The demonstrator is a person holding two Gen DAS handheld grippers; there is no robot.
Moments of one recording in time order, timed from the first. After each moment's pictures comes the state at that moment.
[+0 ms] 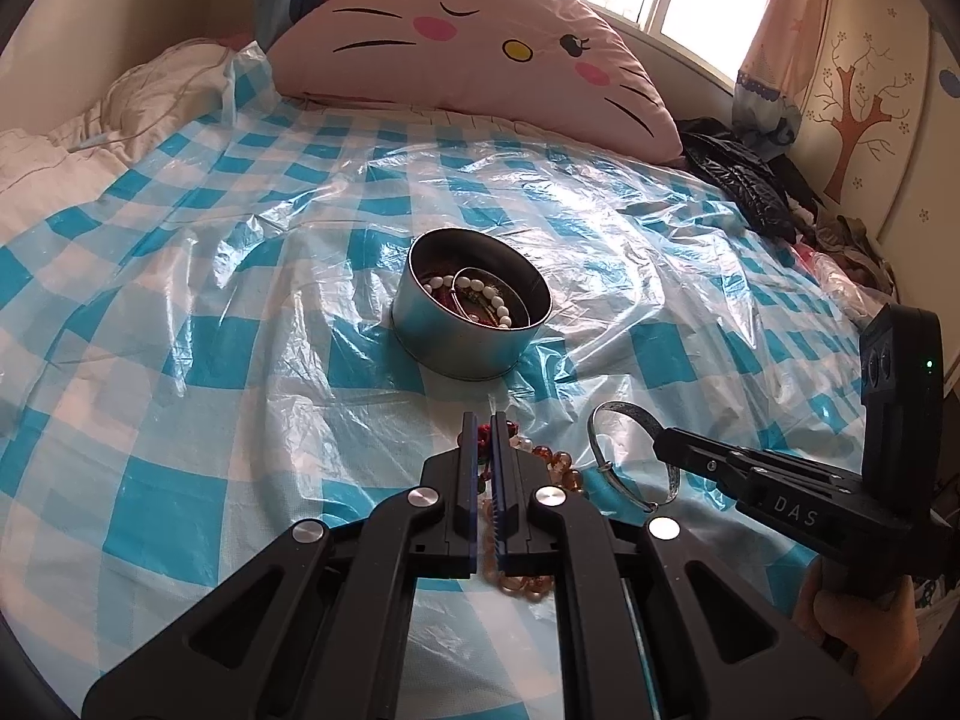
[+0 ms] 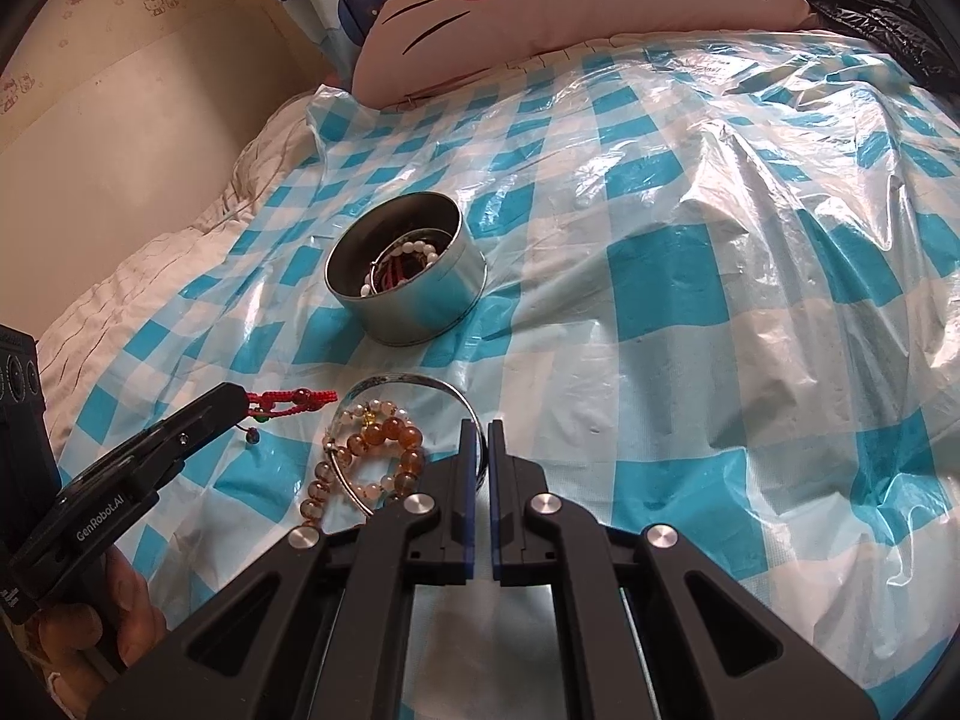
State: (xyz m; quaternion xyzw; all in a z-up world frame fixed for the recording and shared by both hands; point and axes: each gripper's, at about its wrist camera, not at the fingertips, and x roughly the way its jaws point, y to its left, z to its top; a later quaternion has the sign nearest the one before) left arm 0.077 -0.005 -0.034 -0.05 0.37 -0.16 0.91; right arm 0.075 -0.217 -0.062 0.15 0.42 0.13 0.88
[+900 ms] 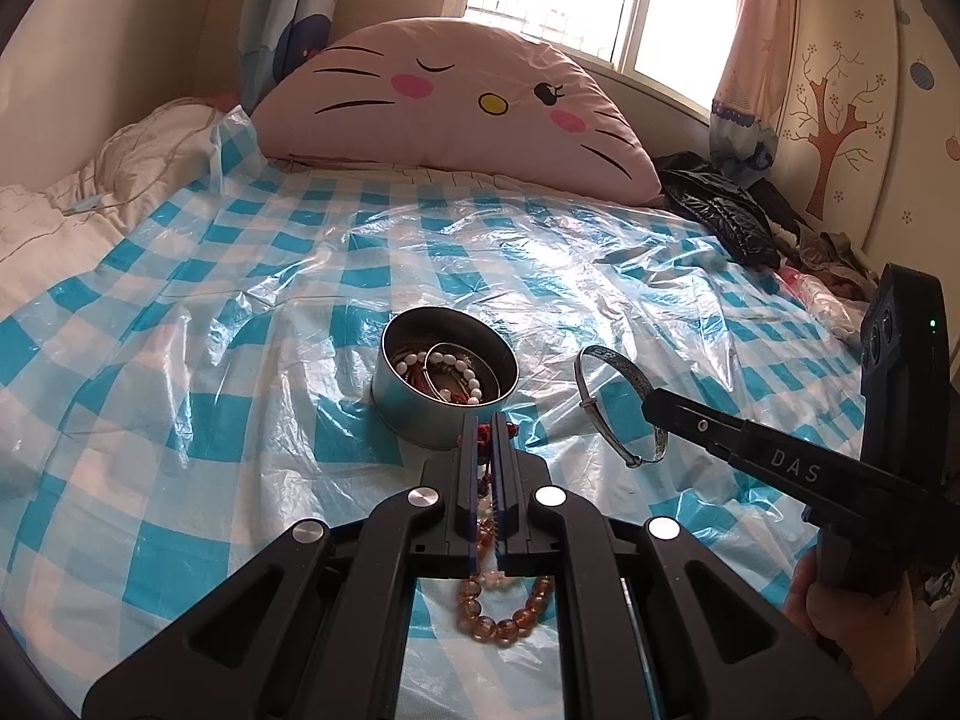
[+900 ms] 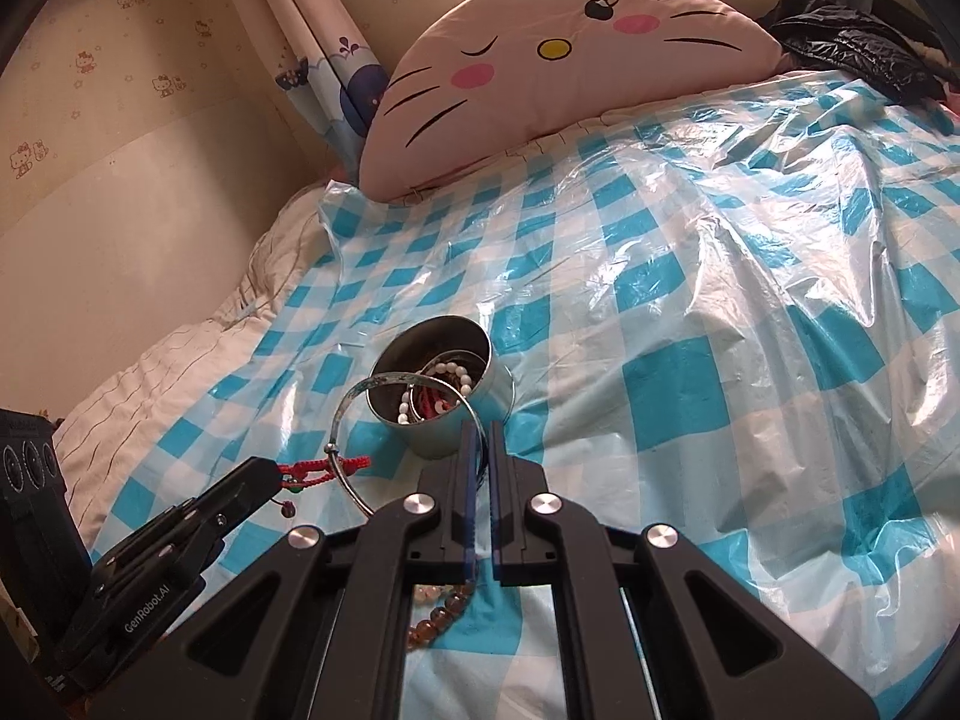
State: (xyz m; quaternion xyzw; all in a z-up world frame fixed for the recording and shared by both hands) left arm 0.072 -0.014 -0.001 -0.05 0.31 -0.17 0.93; right arm 0.079 -0.223 -0.020 0.21 0.33 0.11 0.91
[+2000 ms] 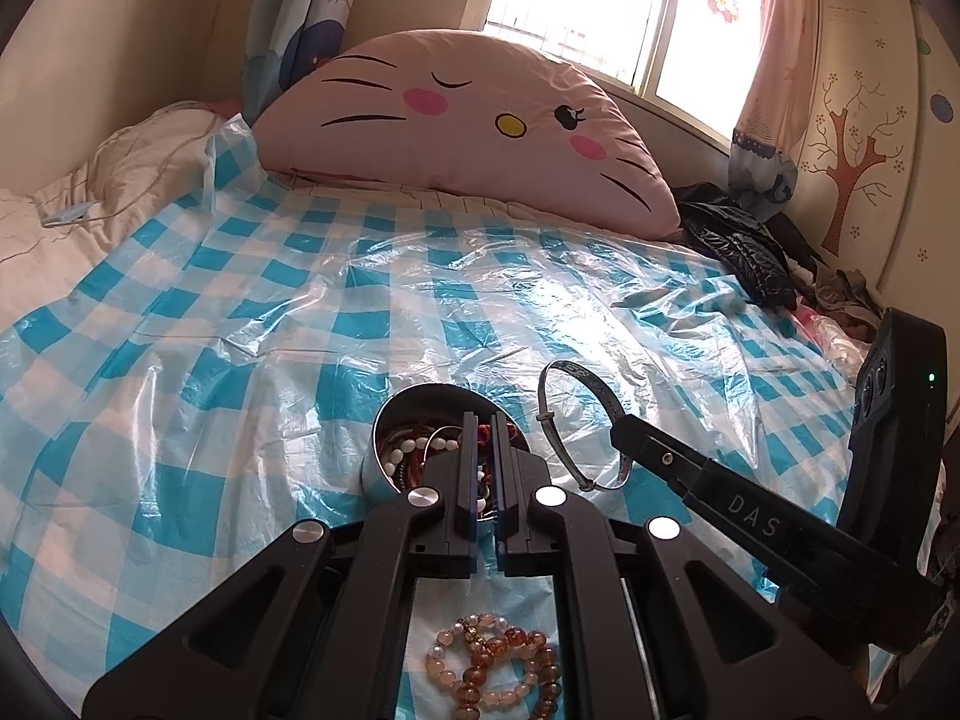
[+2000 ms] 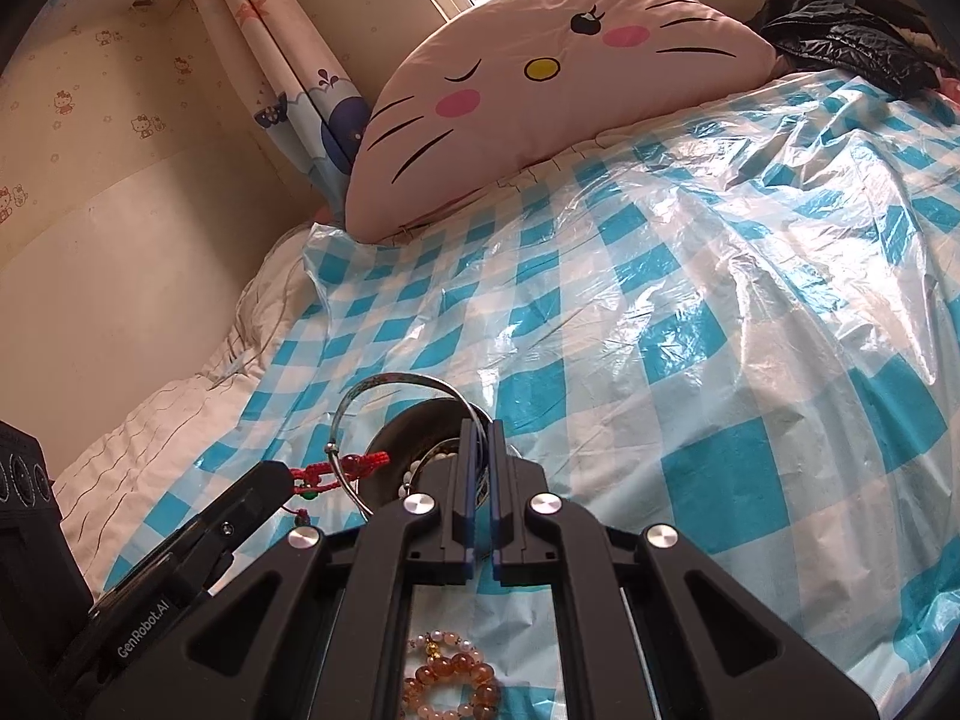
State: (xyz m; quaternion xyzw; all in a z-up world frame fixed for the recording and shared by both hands) left arm 0.138 -0.028 0.004 -0.07 0.29 -0.16 0.94; right arm 0.138 -0.215 -0.021 0.23 0.30 0.10 0.92
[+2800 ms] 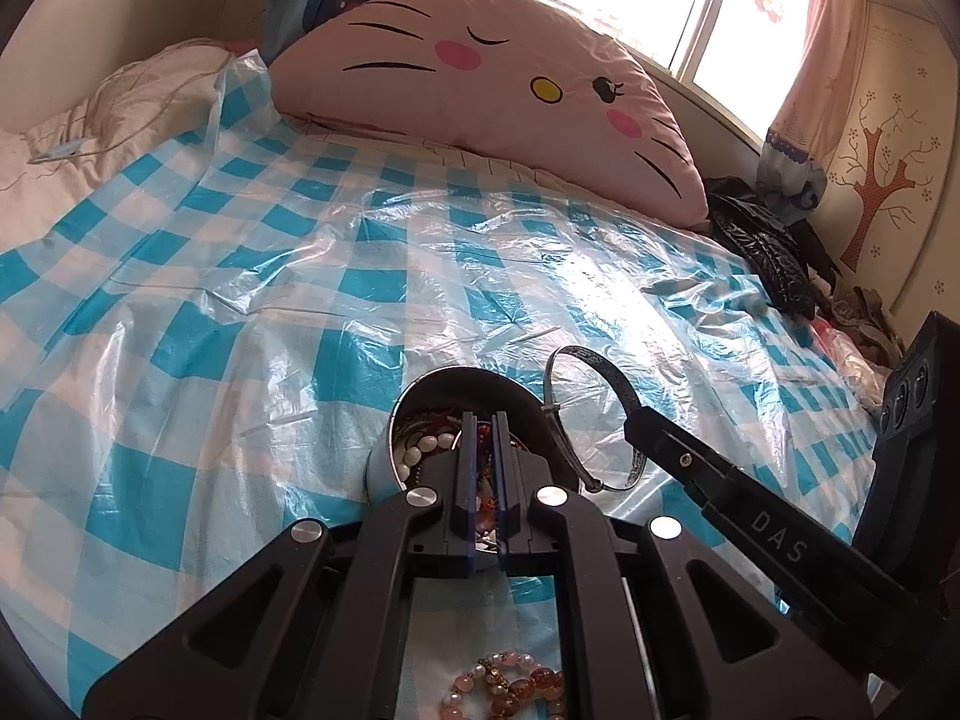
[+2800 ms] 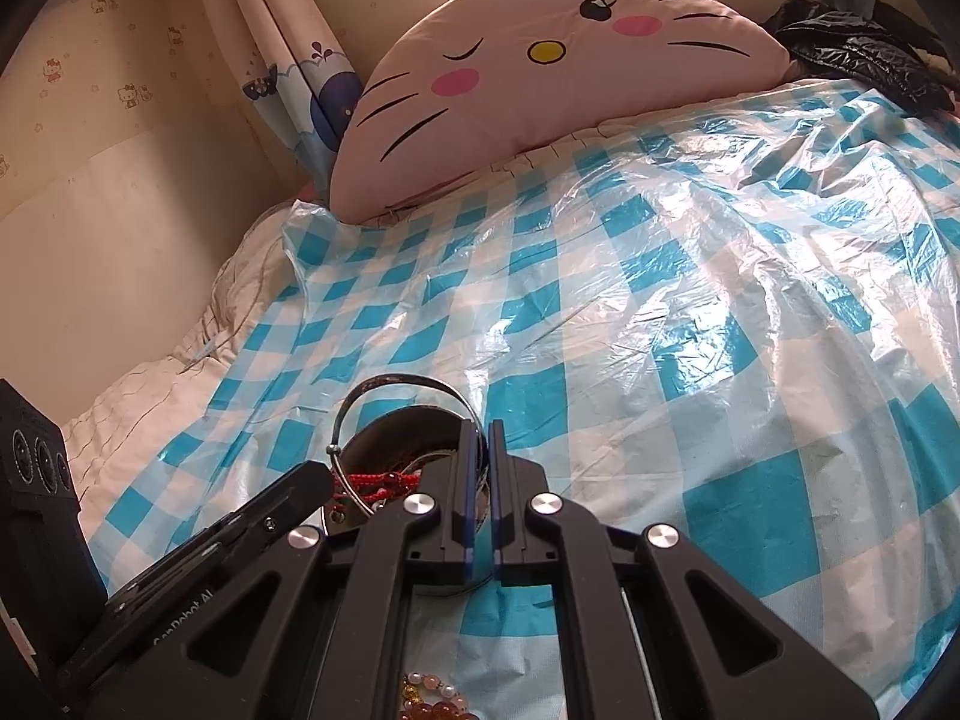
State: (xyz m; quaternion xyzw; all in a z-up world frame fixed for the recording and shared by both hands) left arm 0.184 -0.018 -0.027 -0.11 0.34 -0.14 0.92; right arm 0.170 -0.198 -0.033 0.21 0.32 0.08 0.92
